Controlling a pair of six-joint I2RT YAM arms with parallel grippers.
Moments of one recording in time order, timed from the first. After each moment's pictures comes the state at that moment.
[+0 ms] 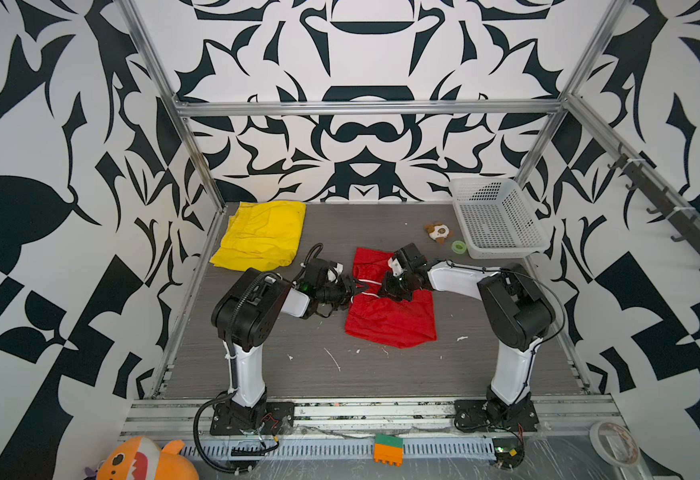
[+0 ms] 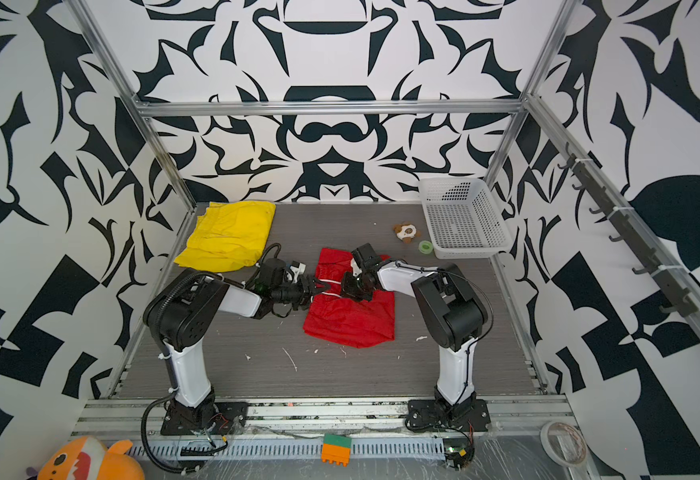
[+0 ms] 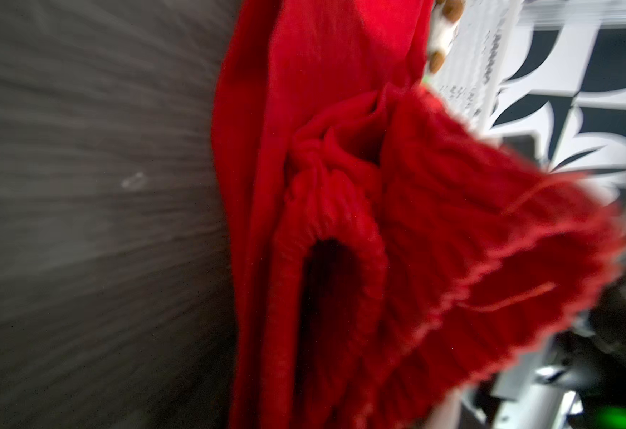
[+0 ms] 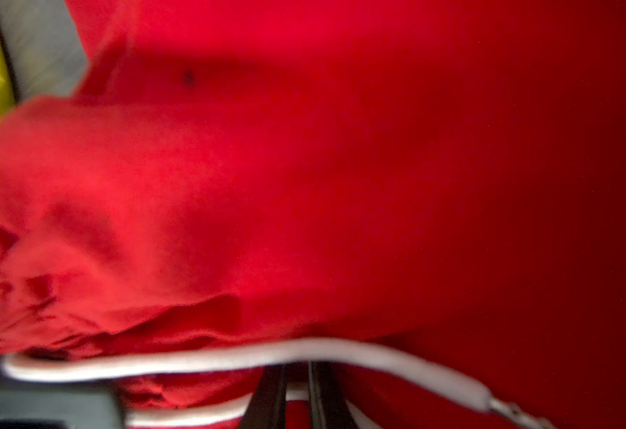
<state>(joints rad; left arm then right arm) -0.49 1.92 0.75 0.56 0.72 -1.17 0.52 1.91 1.11 -0.29 -0.40 0.74</state>
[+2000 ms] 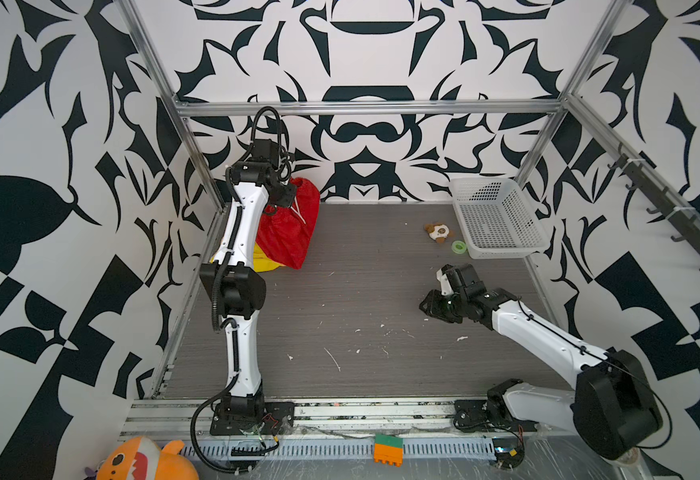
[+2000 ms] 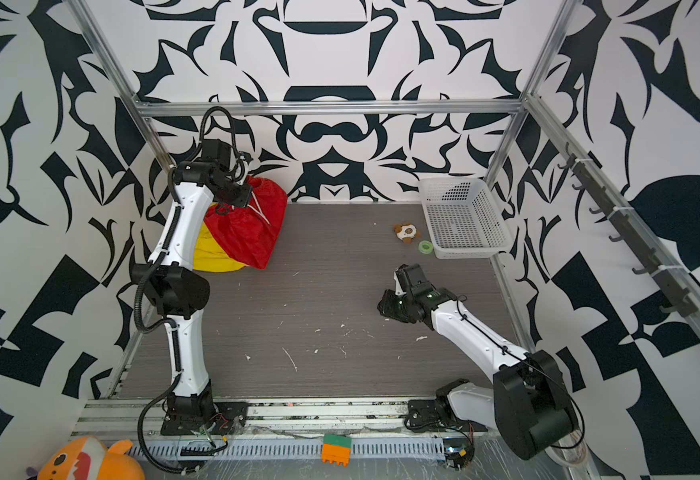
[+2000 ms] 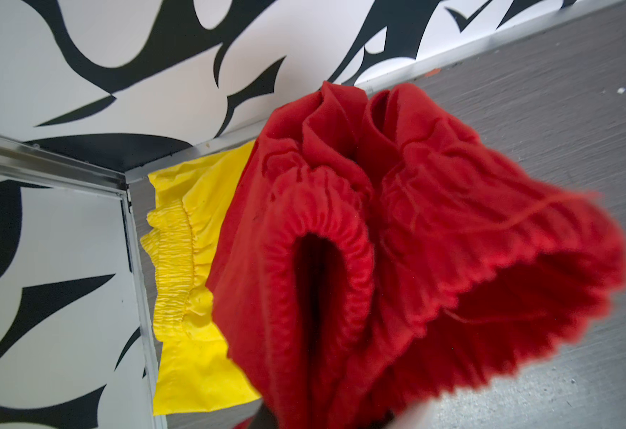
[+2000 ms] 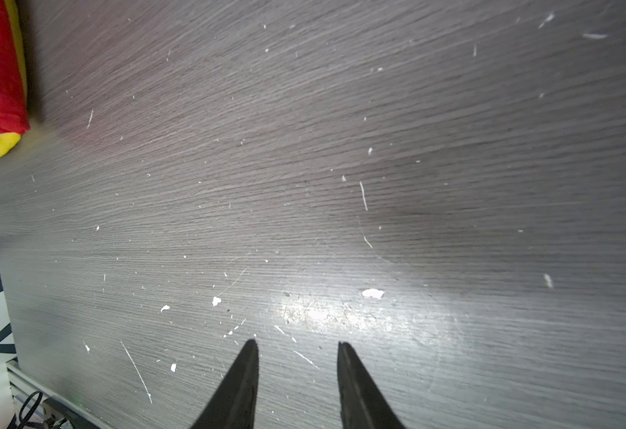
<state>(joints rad) -0.12 2.18 2.50 -1.22 0.02 0.25 0.38 1.23 0.70 -0.50 -0.24 0.65</state>
